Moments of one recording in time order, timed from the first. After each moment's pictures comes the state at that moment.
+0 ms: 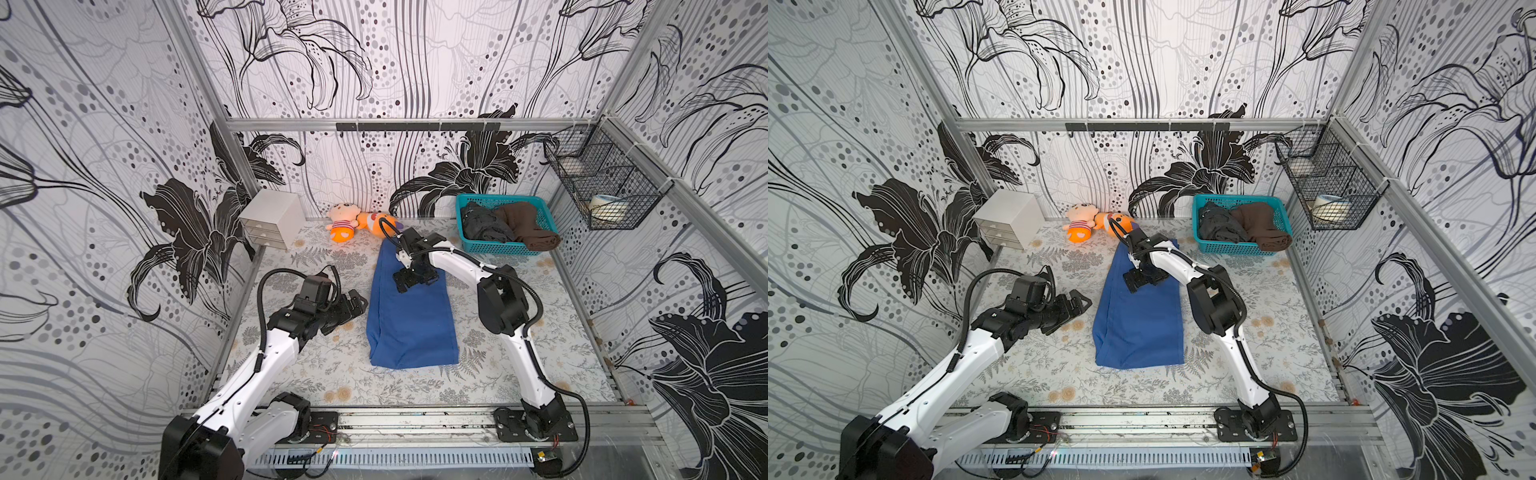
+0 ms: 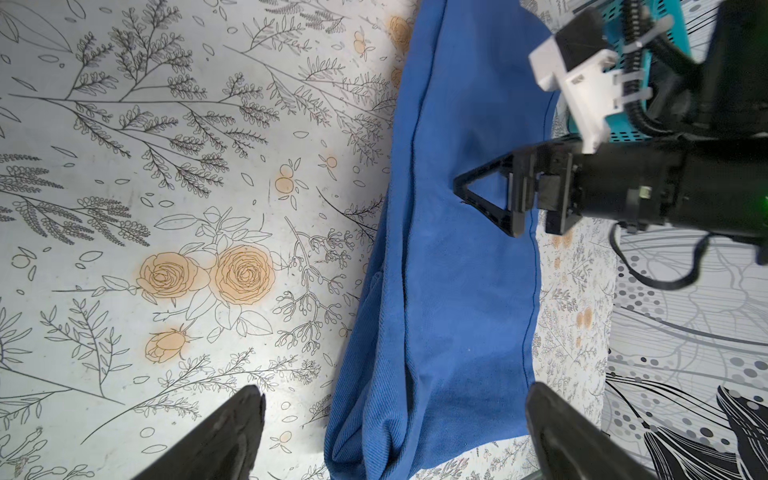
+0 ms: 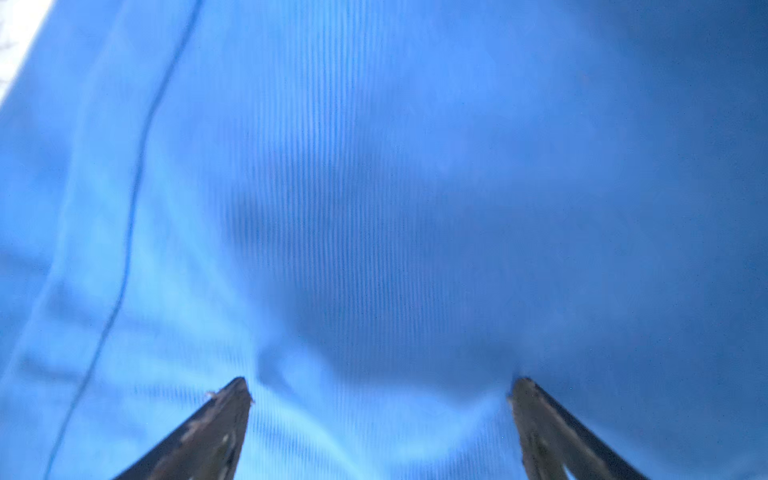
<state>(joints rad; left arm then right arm) -0.29 1.05 0.74 -0.58 0.24 -0.77 0.61 2.31 1.98 -0.96 -0.04 0.08</state>
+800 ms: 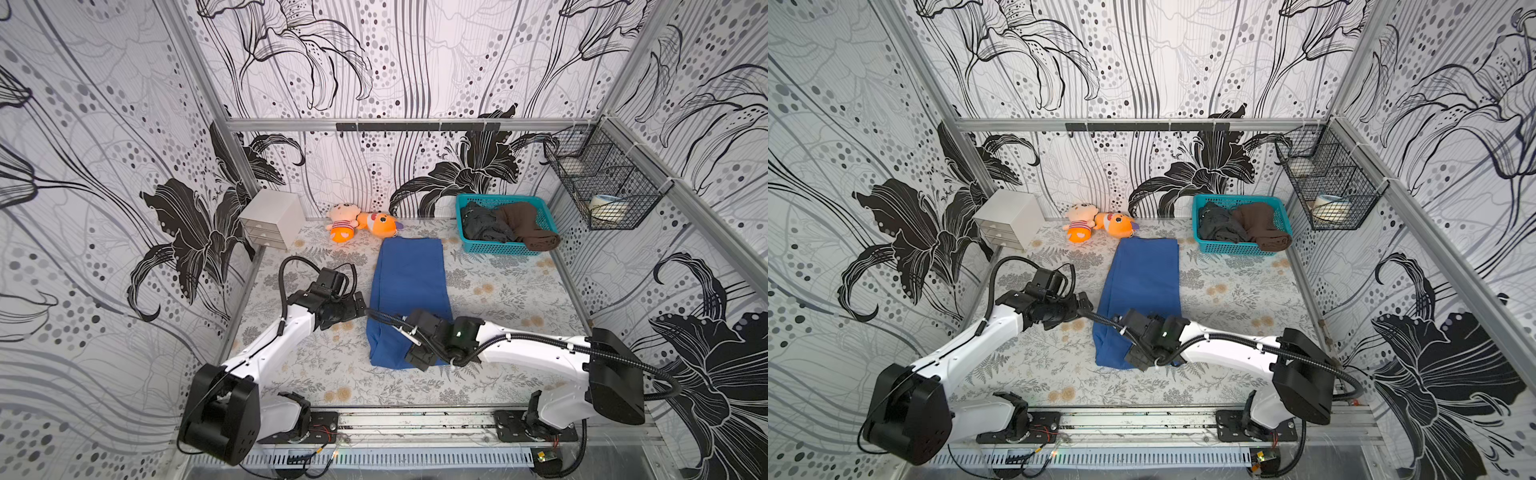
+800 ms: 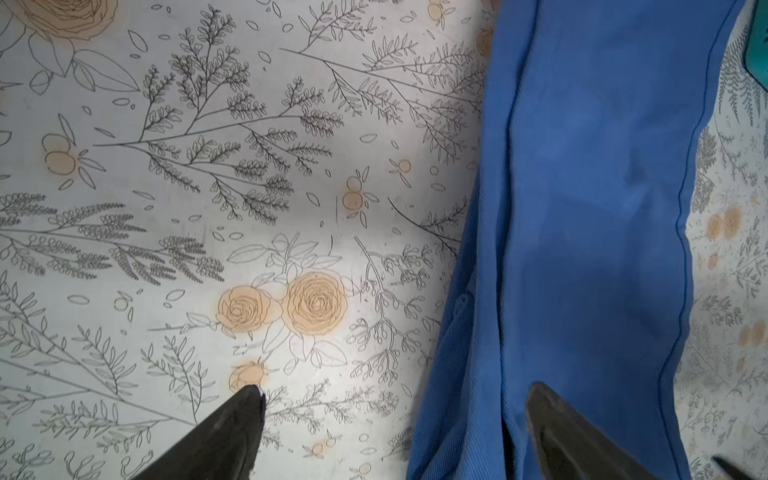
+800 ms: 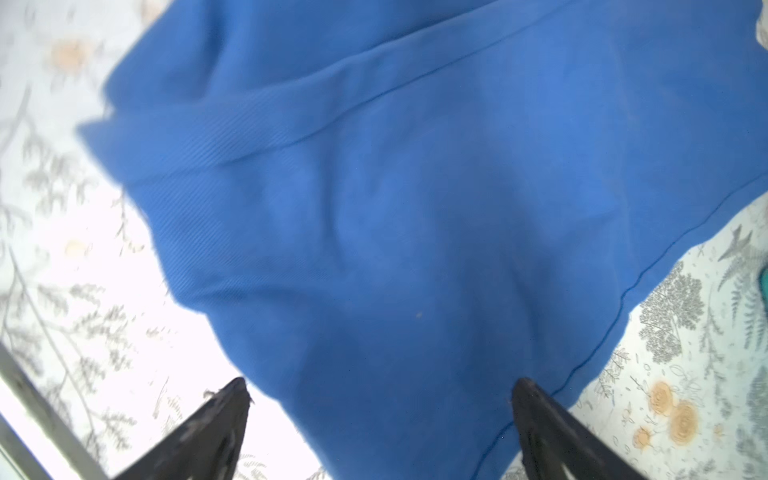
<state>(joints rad) -0.27 1.31 0.86 -0.63 0.11 -0.60 1.17 1.50 0.99 -0.60 0.31 -0.05</state>
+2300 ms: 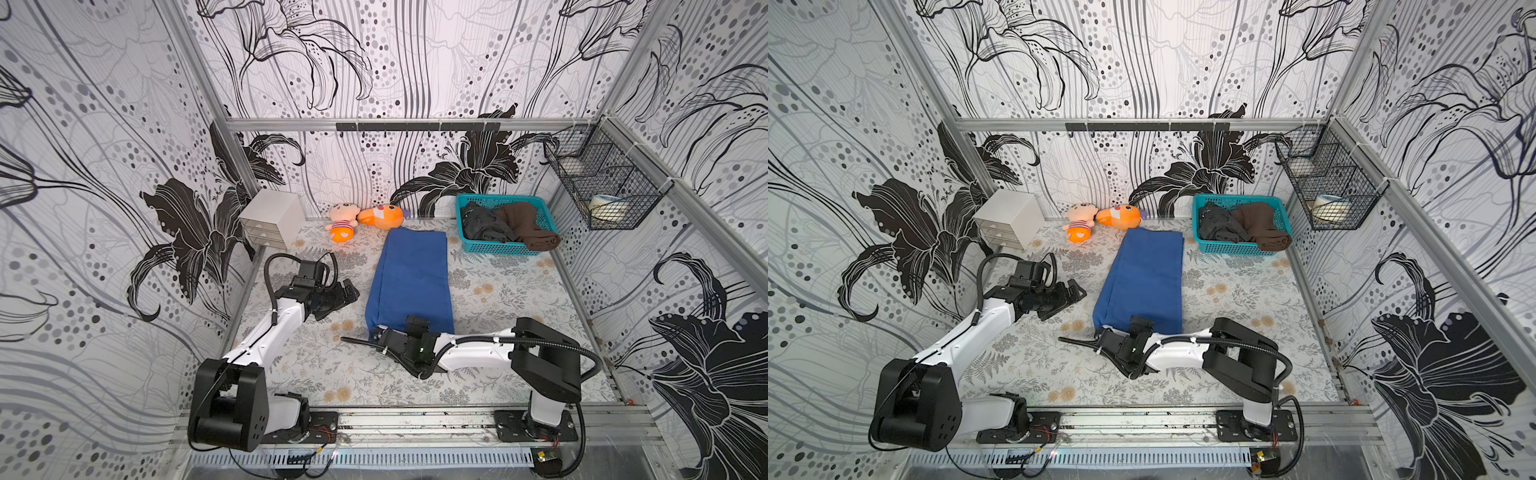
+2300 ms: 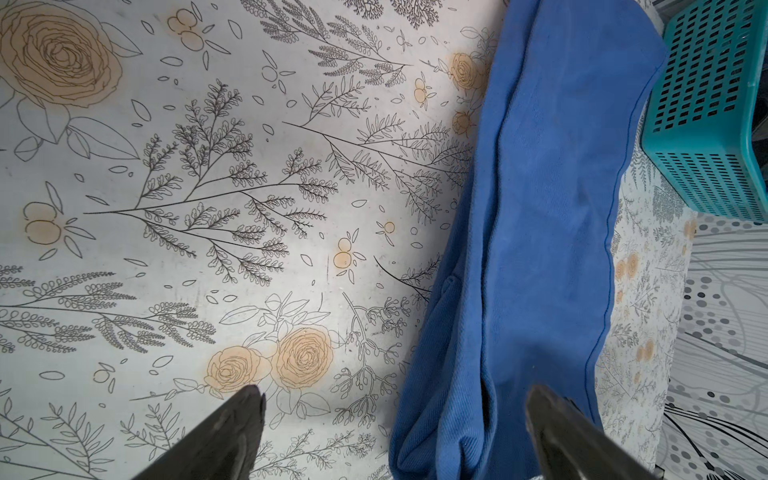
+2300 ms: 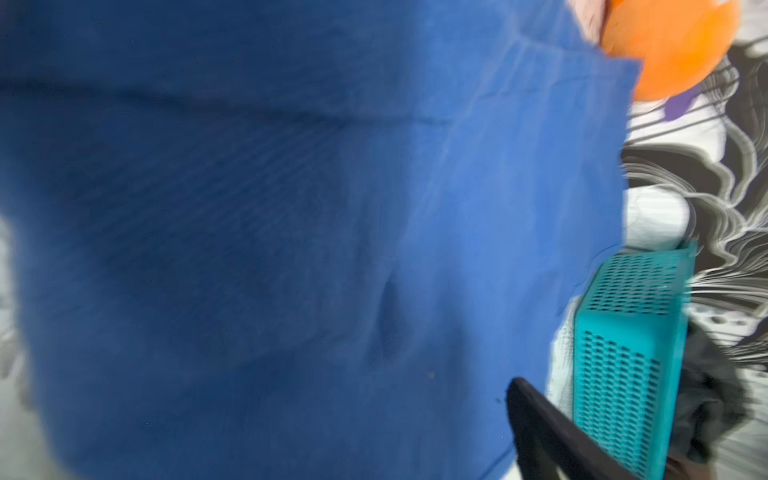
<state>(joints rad) -0.12 1.31 0.85 -0.54 0.30 -0.57 1.19 1.83 1.04 -0.36 0.66 -0.25</state>
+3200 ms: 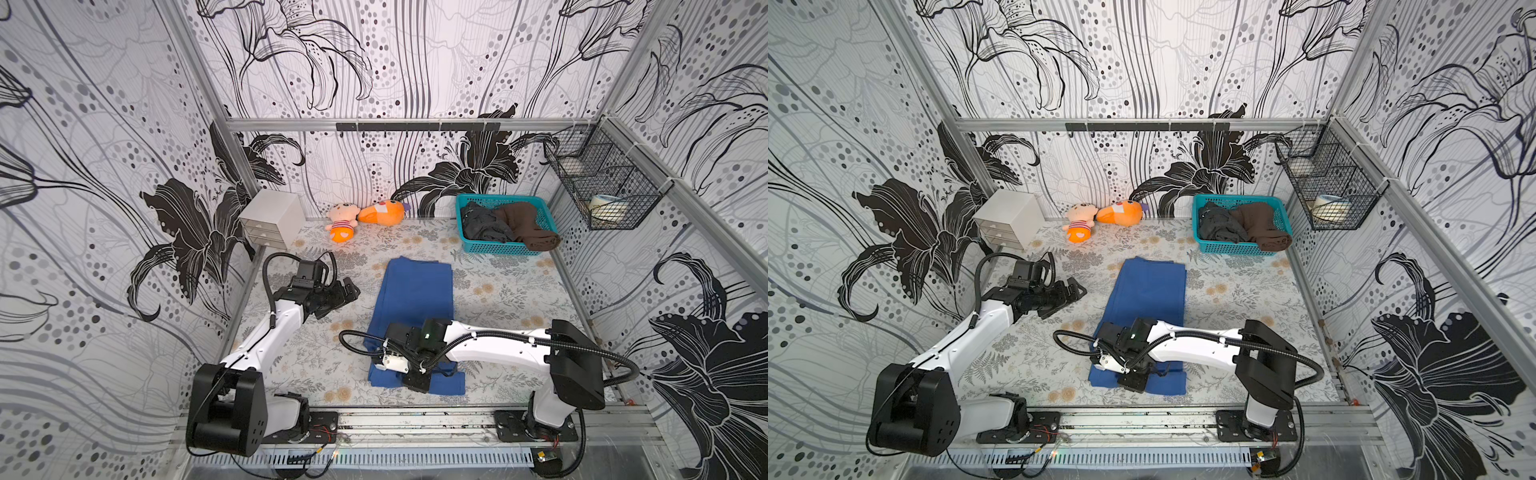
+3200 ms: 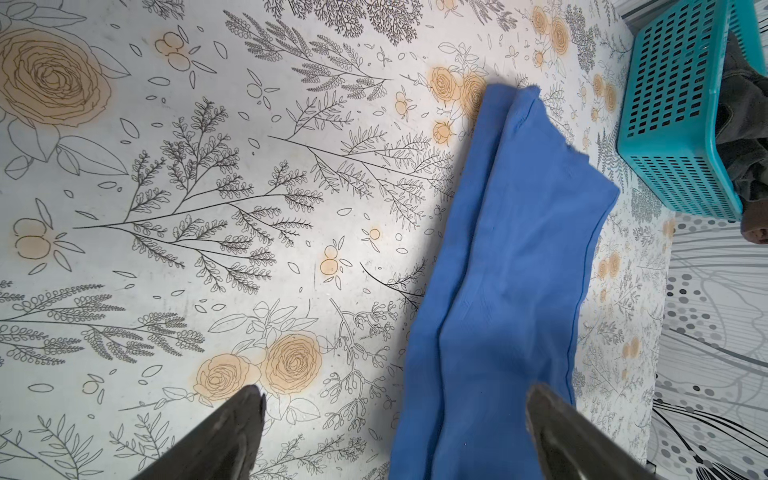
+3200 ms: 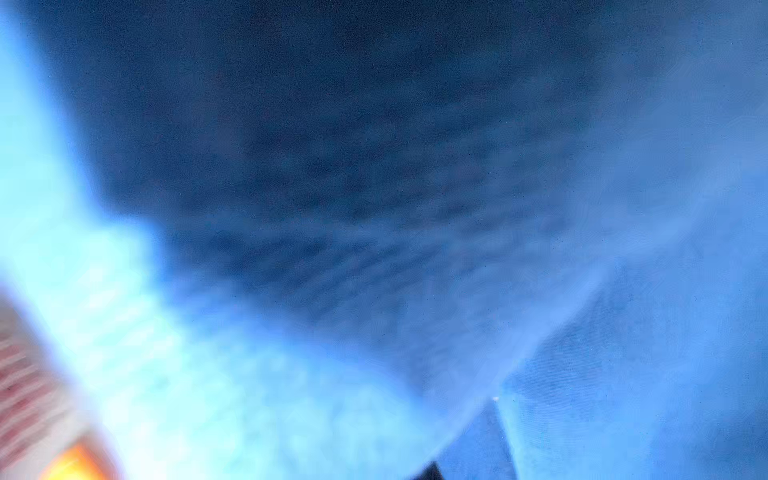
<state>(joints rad) -0.12 1.29 0.85 -0.52 0.31 -0.57 1.22 1.69 1.24 -0.96 -0.25 -0.09</state>
